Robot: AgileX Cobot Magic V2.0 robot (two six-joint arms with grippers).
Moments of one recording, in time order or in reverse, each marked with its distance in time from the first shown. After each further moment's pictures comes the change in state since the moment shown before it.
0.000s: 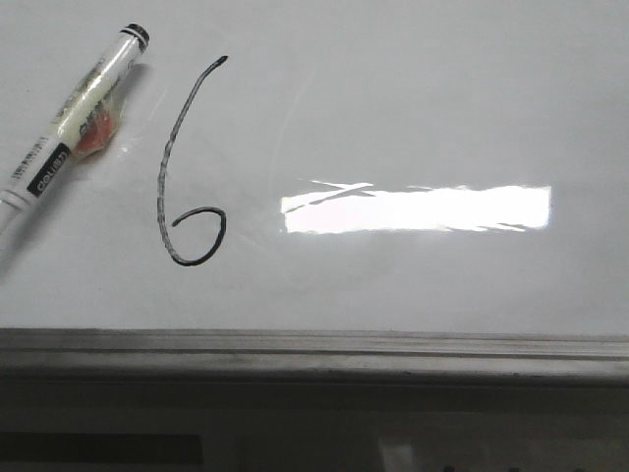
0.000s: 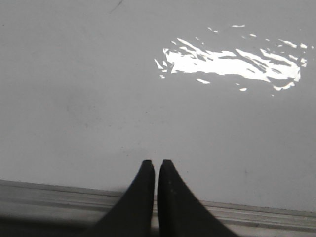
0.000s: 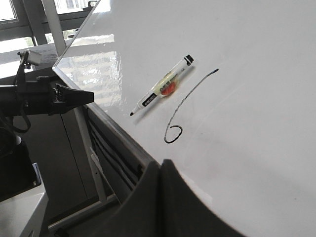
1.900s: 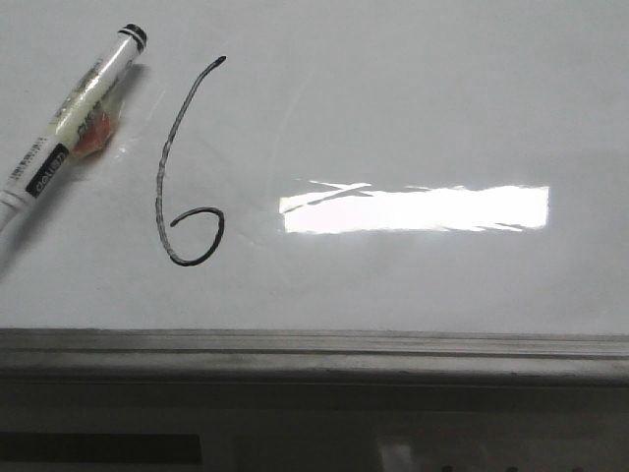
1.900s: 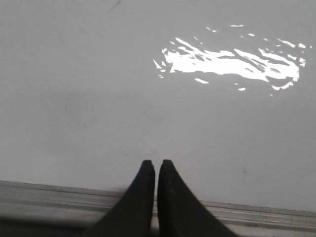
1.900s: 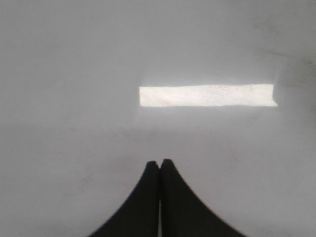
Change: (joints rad) left arm 0.000 0.000 0.000 0.000 0.001 0.000; right arm -0.827 -0.021 0.281 -0.320 -0.250 0.250
